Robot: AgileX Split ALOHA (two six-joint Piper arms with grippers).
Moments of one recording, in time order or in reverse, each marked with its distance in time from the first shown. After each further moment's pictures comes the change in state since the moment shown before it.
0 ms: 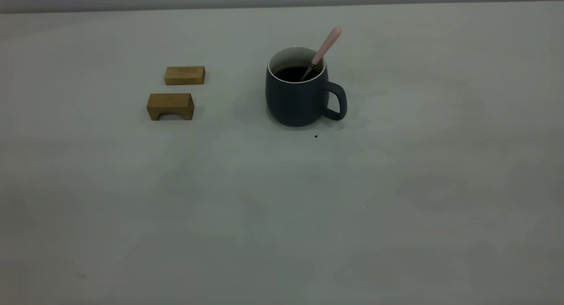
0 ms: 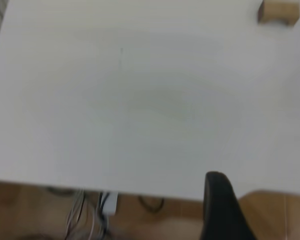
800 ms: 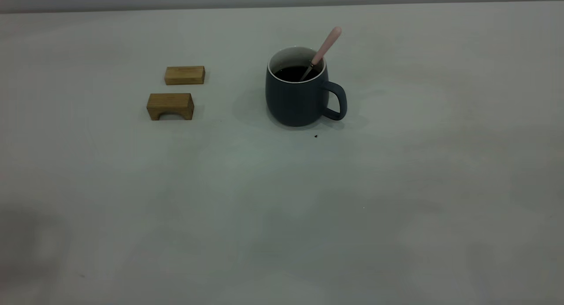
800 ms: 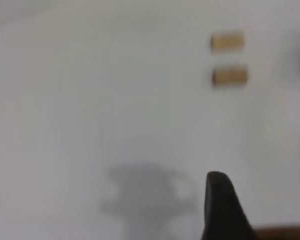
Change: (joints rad) left arm -0.194 0.868 -0.701 0.045 0.048 0.000; right arm 0.000 0.000 0.000 0.000 0.000 0.000
